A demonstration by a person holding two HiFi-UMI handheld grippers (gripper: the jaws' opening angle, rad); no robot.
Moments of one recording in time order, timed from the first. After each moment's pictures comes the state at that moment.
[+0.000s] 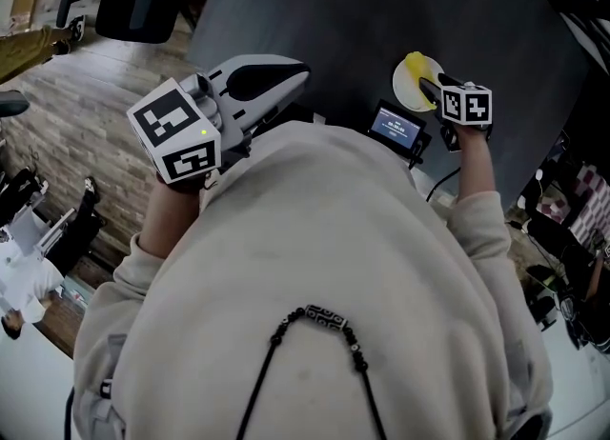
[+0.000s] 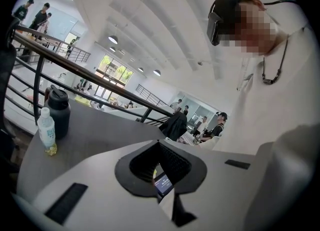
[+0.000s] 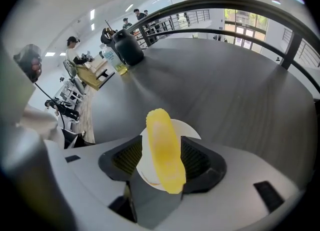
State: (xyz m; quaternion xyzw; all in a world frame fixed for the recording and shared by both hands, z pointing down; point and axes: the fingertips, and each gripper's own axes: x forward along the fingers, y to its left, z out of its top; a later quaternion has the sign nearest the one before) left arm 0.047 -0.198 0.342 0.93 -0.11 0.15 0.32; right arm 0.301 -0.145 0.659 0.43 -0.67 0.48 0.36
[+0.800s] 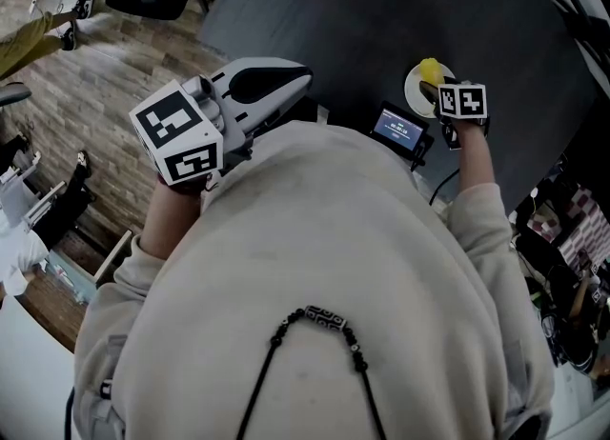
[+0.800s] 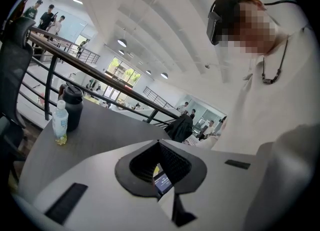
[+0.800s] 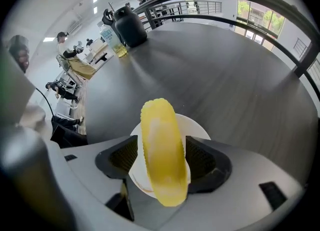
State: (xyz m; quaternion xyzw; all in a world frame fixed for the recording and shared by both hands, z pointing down) left arm 0.026 -0.178 0.346 0.92 -0.16 0.14 0.33; right arm 0.293 -0.143 0.696 0.39 -0.67 0.46 0.43
